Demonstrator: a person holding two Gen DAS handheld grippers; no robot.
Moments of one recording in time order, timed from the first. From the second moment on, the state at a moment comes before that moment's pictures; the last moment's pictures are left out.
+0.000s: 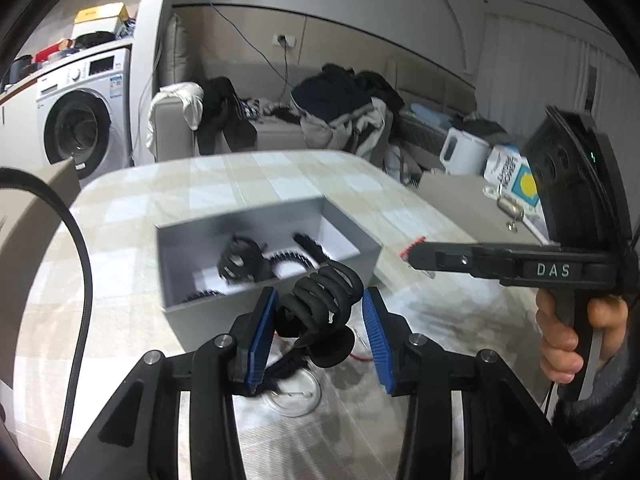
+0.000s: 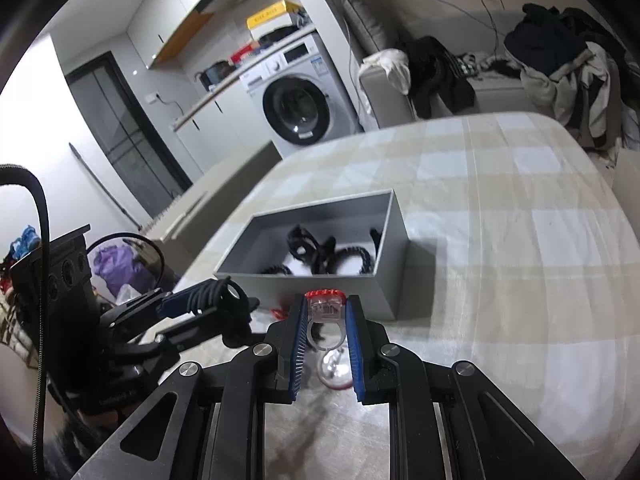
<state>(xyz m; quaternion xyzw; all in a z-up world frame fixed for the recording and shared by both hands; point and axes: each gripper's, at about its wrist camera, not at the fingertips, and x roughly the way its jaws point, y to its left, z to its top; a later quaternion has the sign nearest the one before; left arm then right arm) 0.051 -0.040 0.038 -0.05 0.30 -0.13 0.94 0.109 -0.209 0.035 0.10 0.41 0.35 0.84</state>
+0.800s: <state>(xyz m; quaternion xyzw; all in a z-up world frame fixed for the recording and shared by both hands) 0.072 0.006 0.055 -0.11 0.27 -0.08 0.95 0.147 -0.207 0.055 0.23 0.39 0.36 0.81</state>
